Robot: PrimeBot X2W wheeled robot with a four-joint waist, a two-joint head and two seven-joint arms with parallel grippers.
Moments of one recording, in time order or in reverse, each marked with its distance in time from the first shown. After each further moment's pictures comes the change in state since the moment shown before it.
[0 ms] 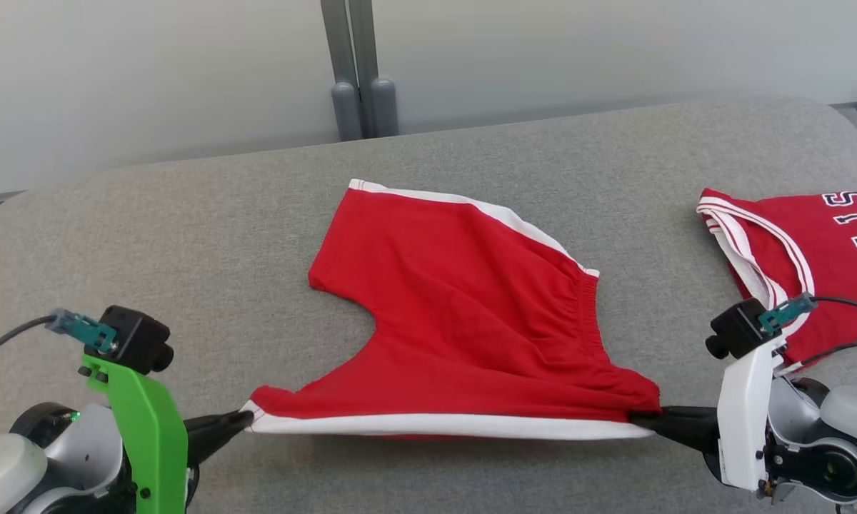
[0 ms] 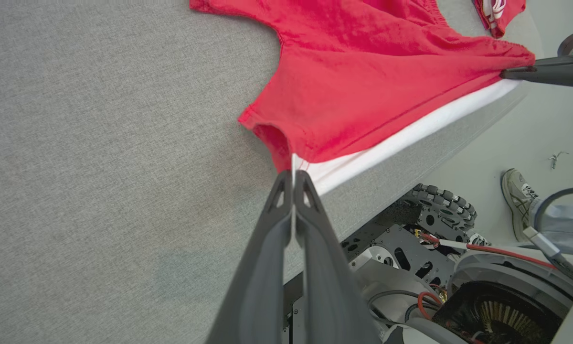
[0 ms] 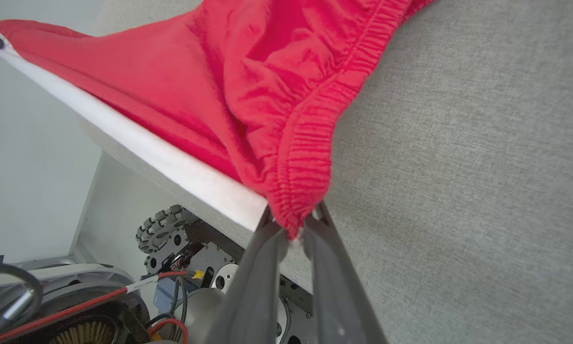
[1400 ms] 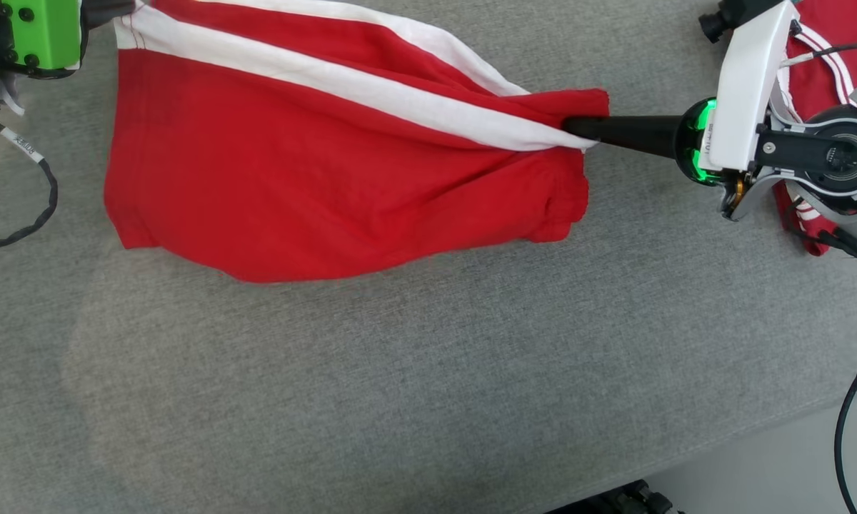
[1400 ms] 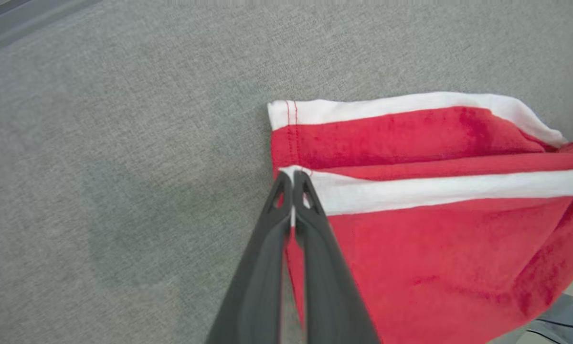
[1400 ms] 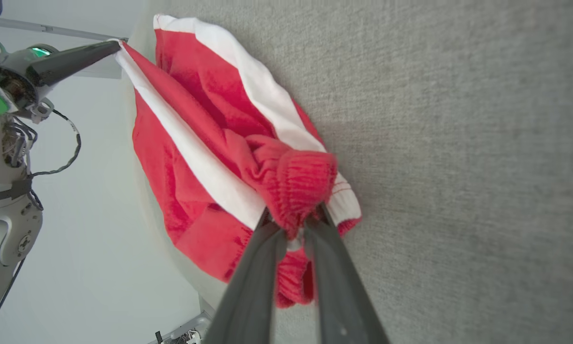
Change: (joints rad) left arm -0.889 -0.354 0.073 0.699 0.147 -0.143 0.474; right arm -0.521 0.210 -0.216 0.204 0.390 -0.001 0.319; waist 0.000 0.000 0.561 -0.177
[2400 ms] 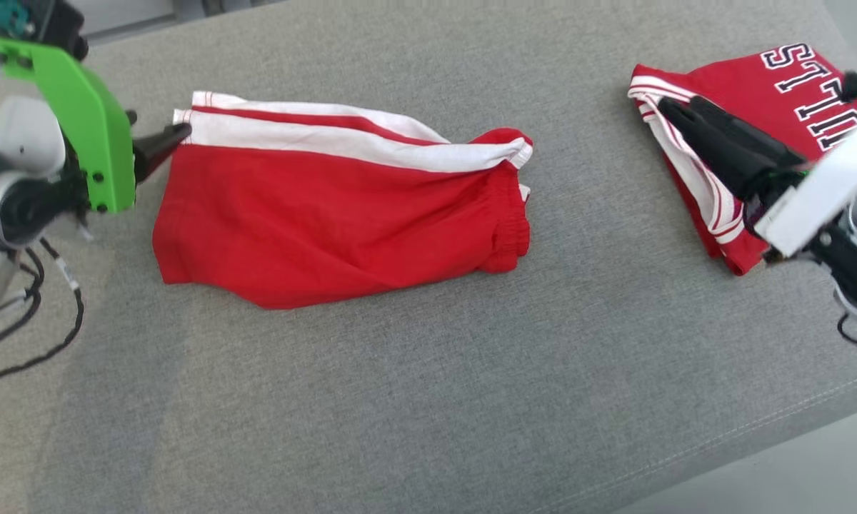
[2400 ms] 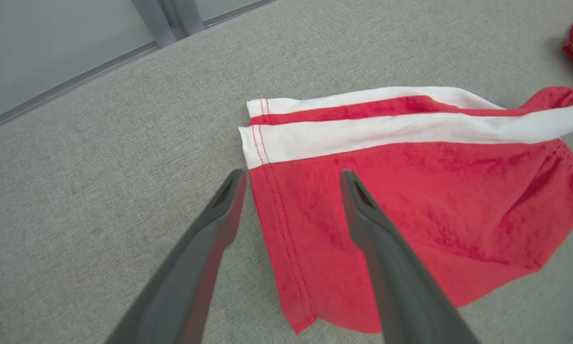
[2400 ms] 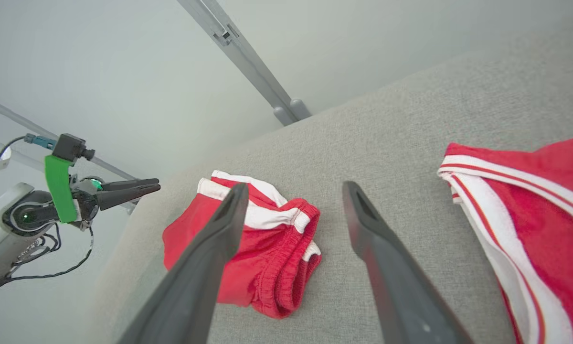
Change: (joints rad) left arm 0.255 -0.036 -0.060 0.169 0.058 -0.134 -0.383; right arm 0.298 -0.155 -0.112 -0.181 -0.253 0.000 -0.620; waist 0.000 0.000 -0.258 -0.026
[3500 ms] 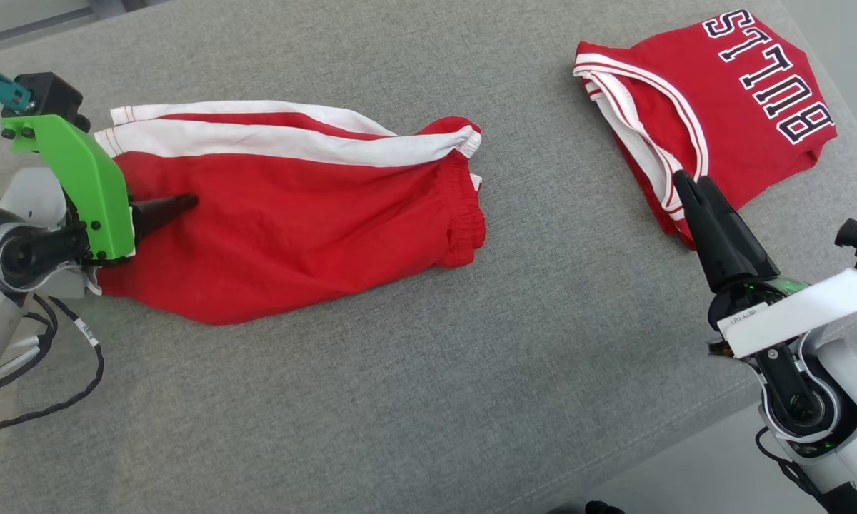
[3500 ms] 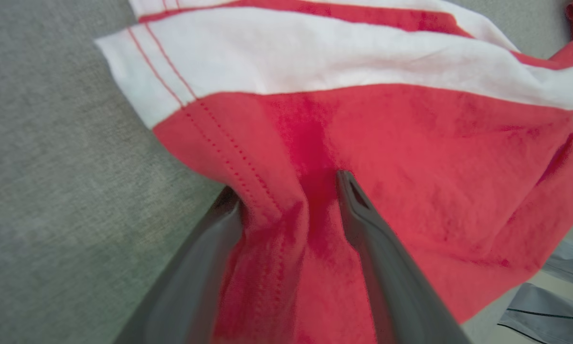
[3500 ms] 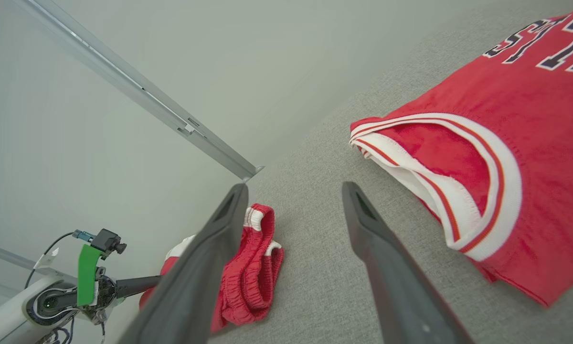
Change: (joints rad) left arm 0.108 0.010 0.003 0.054 -0.182 -0.002 0.065; right arm 0.542 0.344 -0.506 -0.072 -0.341 0.000 -0.195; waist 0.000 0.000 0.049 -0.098
